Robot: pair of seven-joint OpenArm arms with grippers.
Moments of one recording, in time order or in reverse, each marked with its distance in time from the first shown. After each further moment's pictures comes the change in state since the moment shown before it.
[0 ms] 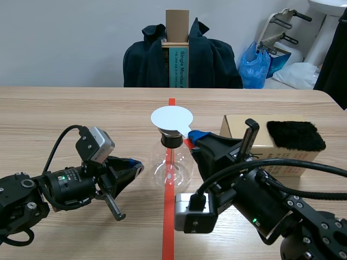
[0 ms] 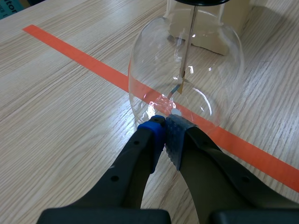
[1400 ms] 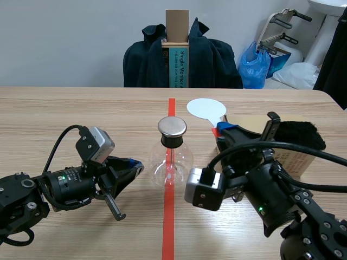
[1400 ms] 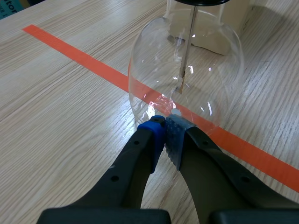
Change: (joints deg) left arm 0.0 0.0 0.0 0.0 0.0 0.0 0.0; right arm -0.2 0.0 0.0 0.0 0.0 0.0 -14.2
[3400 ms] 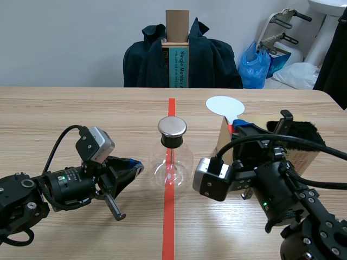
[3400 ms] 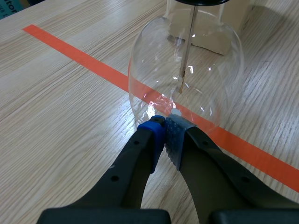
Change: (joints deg) left arm 0.0 0.0 0.0 0.0 0.0 0.0 0.0; right arm 0.0 0.0 0.0 0.0 0.0 0.0 -10.1
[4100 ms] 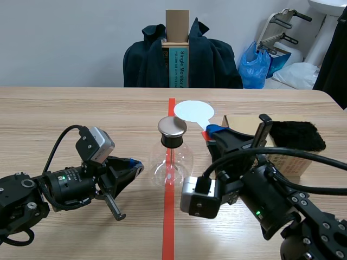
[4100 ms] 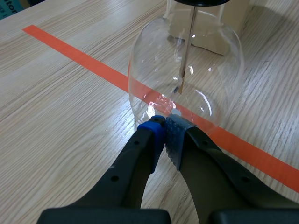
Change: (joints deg) left arm 0.0 0.0 0.0 0.0 0.0 0.0 0.0; right arm 0.0 0.0 0.0 0.0 0.0 0.0 16.1
